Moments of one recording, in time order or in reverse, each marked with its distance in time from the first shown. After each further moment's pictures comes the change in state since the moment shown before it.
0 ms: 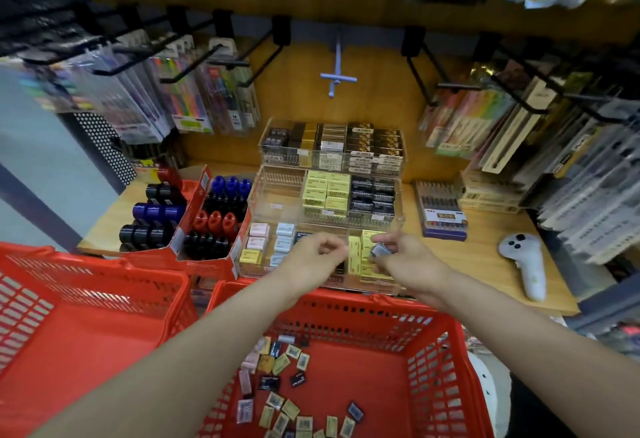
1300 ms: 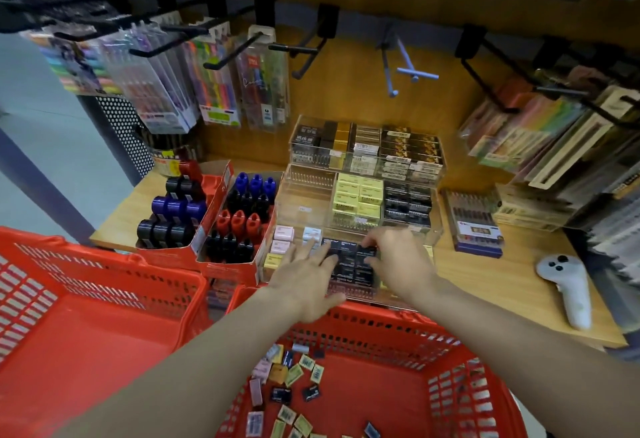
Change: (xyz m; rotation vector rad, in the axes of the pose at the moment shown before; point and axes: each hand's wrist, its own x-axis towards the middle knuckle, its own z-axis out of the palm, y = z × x) left_hand 0.015 -0.049 -0.043 1.159 -0.149 0.113; right_hand 0.054 -0.014 0.053 -0.895 0.256 -0.440
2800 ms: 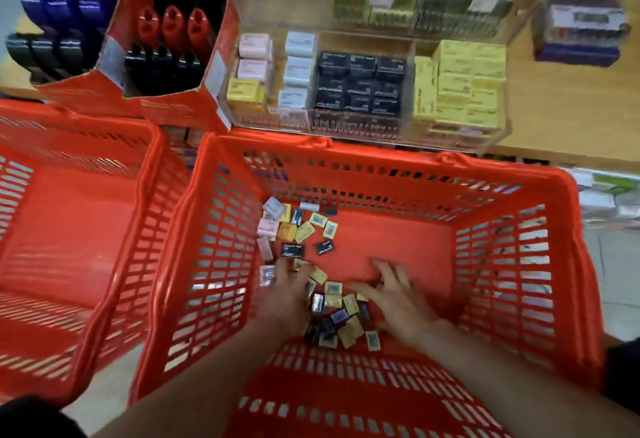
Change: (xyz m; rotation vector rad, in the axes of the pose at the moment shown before) left_hand -0.074 0.008 0.286 -0.419 -0.261 -0.289; right_hand -0.196 0.053 0.254 0.002 -0.751 -0.072
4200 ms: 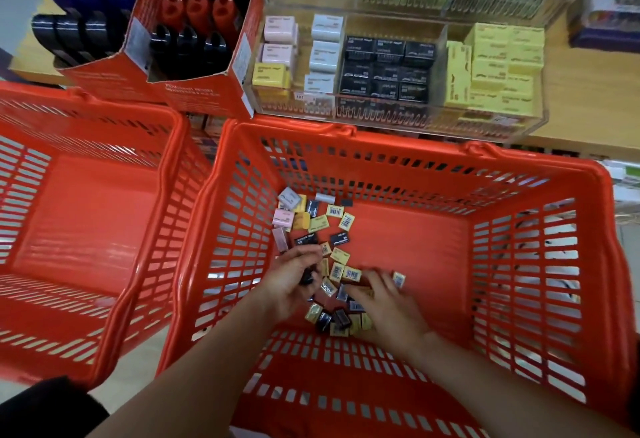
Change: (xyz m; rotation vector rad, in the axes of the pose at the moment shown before) left_hand 0.011 -0.001 -0.030 -1.753 -0.090 -0.554; right_hand -0.002 -0.039 0.029 0.004 0.114 -0.141
